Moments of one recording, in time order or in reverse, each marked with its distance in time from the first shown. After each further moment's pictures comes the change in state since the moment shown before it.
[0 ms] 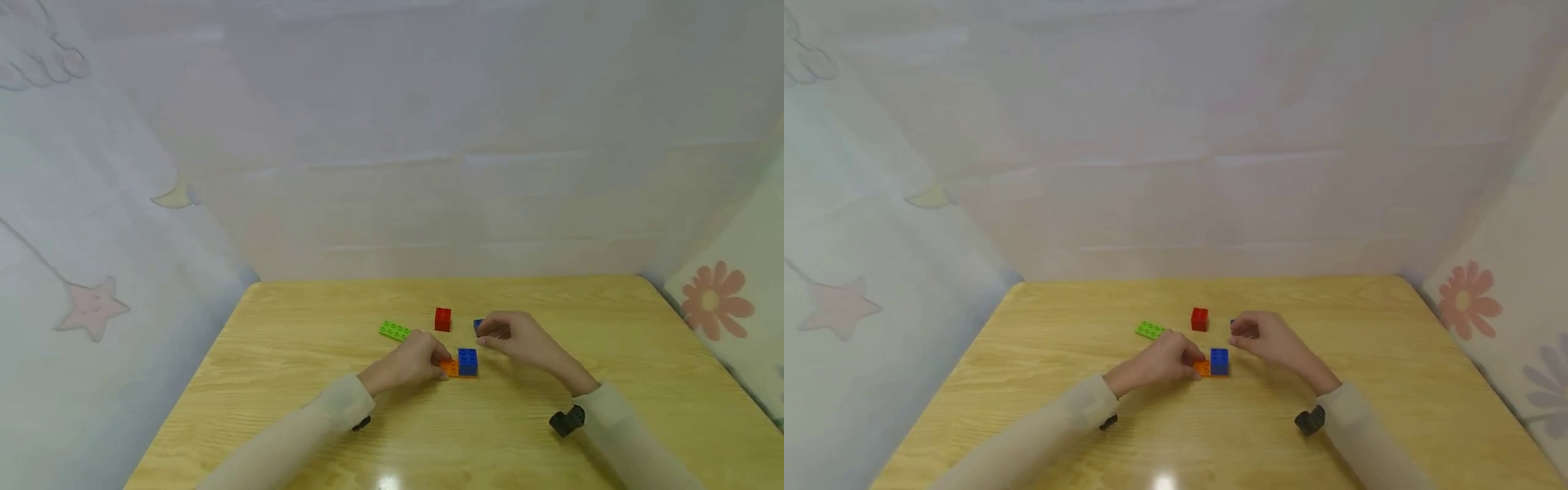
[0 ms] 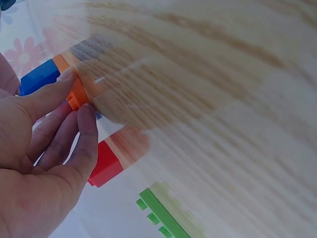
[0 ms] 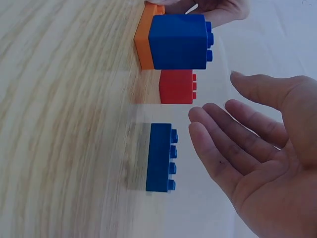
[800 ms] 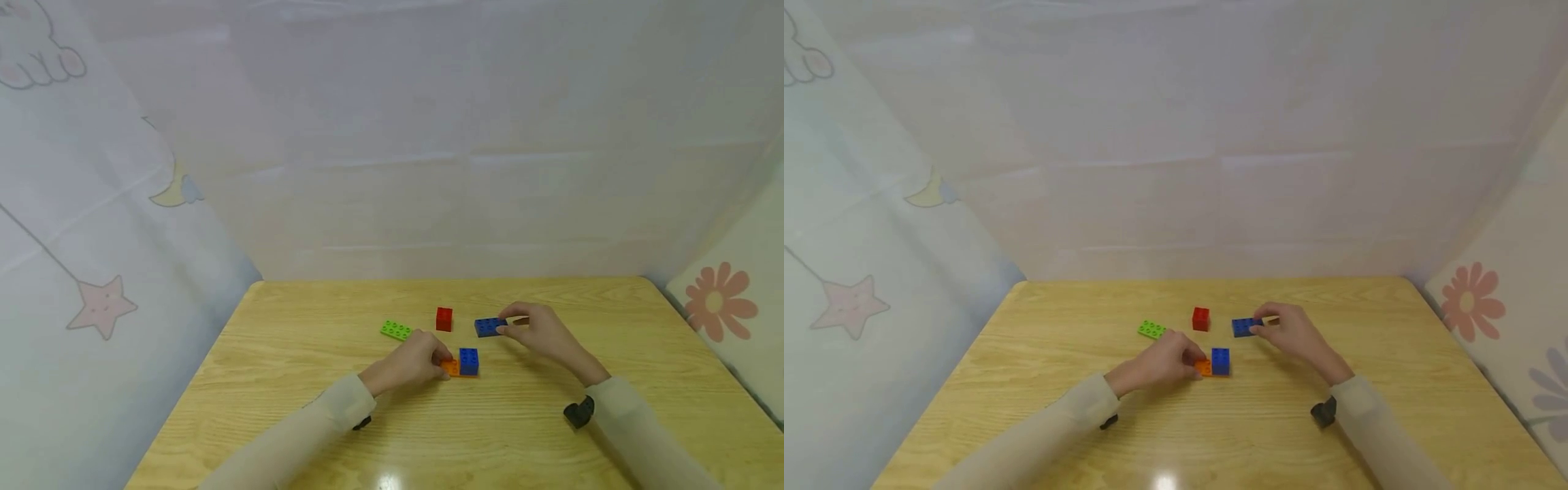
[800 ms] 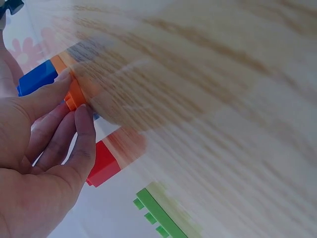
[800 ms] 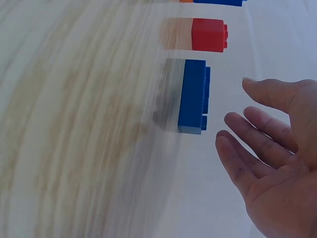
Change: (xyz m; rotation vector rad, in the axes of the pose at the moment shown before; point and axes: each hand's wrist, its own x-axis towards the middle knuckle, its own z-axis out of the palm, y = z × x) left_hand -0.002 -0.001 0.002 -0.004 0.003 -0.011; right_hand -0.001 0.036 -0.014 -0.072 0.127 0.079
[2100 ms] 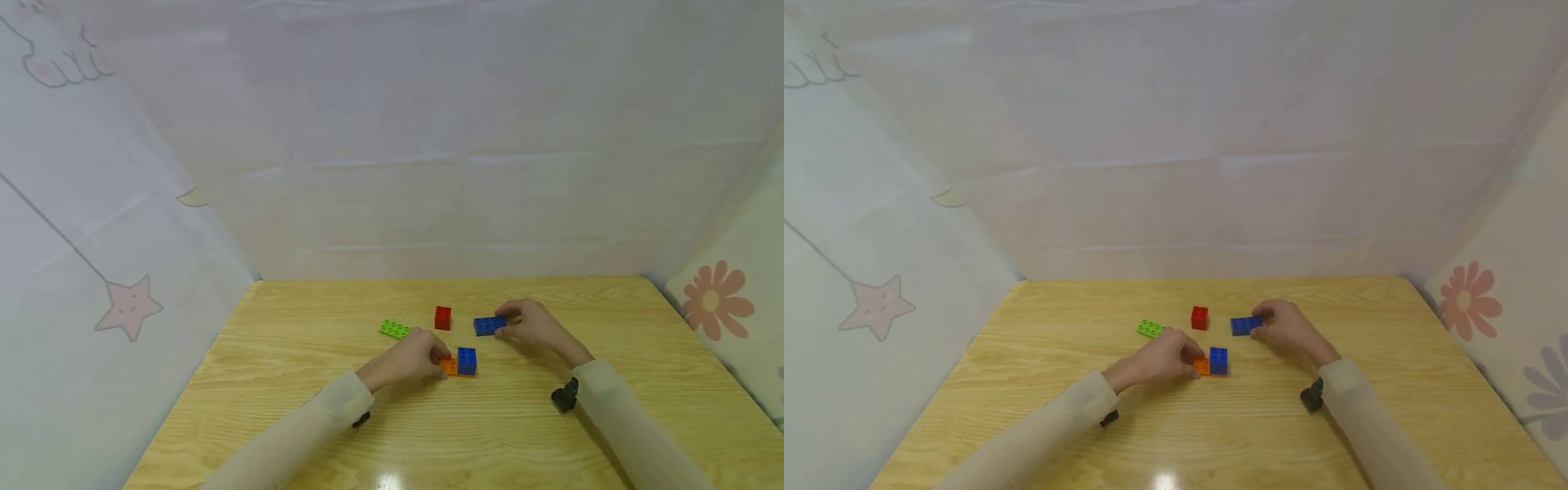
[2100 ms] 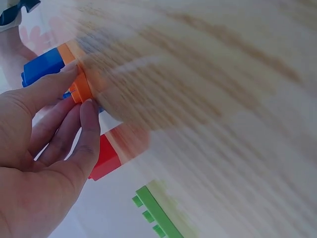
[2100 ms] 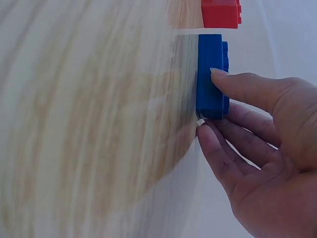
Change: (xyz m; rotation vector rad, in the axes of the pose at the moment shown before) left_hand 0.004 -0.005 -0.001 -0.017 -0.008 0.040; right_hand 0.025 0.024 0.002 0.020 -0.166 0.119
